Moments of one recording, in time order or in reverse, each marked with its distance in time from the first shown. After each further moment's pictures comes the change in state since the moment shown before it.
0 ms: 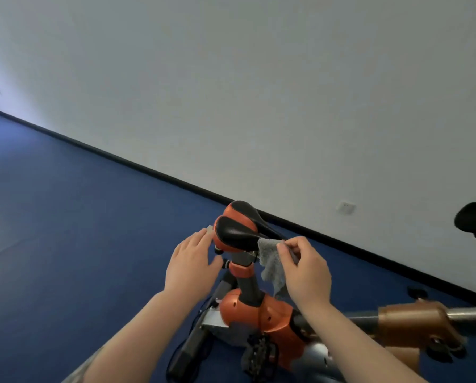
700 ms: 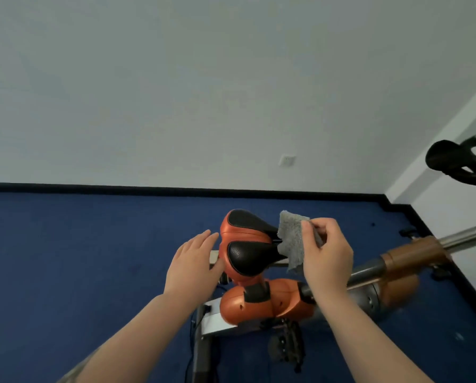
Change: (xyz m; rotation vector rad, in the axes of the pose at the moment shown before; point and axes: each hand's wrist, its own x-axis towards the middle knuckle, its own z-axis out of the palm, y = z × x) left_hand 0.187 -0.102 0.016 -0.029 -0.414 0.378; right_hand 0.067 -0.050 0.105 -0.146 0.567 0.375
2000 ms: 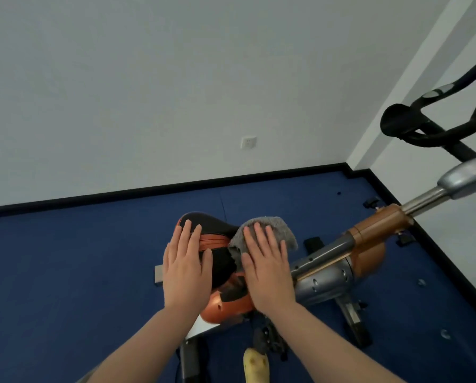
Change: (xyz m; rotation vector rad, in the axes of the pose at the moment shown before) left_hand 0.049 0.029 0.078 -0.088 0.152 0.060; right_hand -0.021 0.074 0.055 -0.456 -0.529 -0.076
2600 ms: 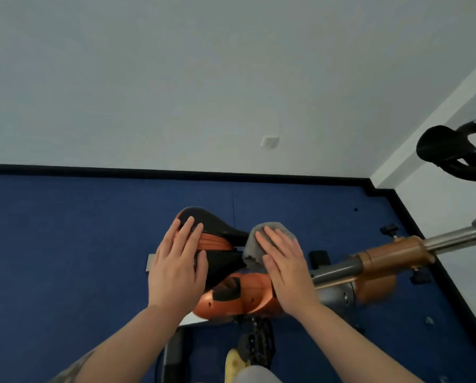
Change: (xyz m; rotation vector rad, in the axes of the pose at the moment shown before) left_hand -0.001 -0.002 0.010 0.201 0.101 0.058; right_hand 0.031 0.068 -0.019 0.161 -0.022 -0.276
